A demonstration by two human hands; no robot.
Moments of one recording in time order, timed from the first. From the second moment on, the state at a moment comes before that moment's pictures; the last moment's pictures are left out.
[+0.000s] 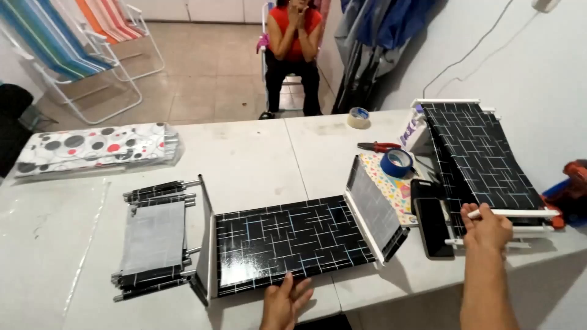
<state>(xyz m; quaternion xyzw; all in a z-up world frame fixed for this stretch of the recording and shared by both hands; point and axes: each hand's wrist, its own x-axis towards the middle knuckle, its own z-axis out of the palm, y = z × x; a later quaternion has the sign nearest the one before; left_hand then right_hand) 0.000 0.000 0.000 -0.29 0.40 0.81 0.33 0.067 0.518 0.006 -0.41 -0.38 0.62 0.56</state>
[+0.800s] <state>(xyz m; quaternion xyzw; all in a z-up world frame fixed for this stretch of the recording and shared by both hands) 0.012 -0.139 0.069 -0.02 0.43 0.90 -0.03 0.095 0.227 0.230 -0.29 -0.88 0.27 0.27</state>
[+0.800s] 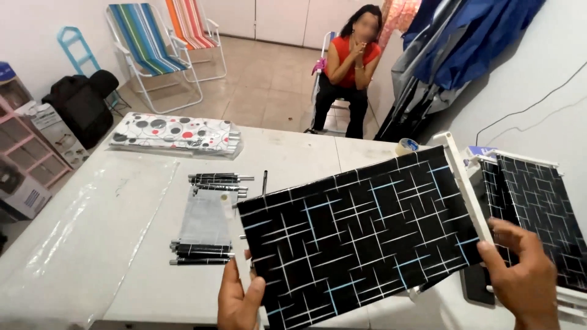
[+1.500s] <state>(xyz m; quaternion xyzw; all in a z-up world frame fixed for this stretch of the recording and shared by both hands) -0.057 -0.186 0.136 0.19 0.68 0.70 -0.06 -0.123 0.016 0.285 -0.02 -1.00 0.06 -0.04</state>
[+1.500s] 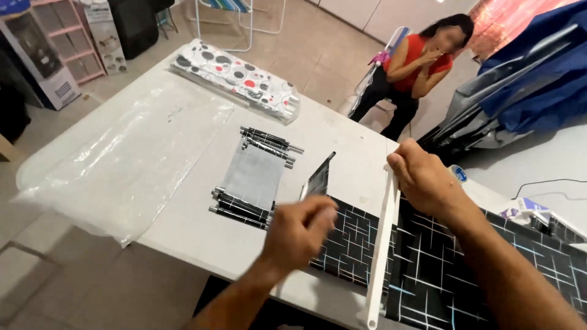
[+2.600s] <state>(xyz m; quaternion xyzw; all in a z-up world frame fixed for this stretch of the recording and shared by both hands) -0.278 -0.107 0.007 0.25 0.59 0.76 -0.07 -0.303 0.037 0.157 0.06 -0.98 0.11 -0.13</state>
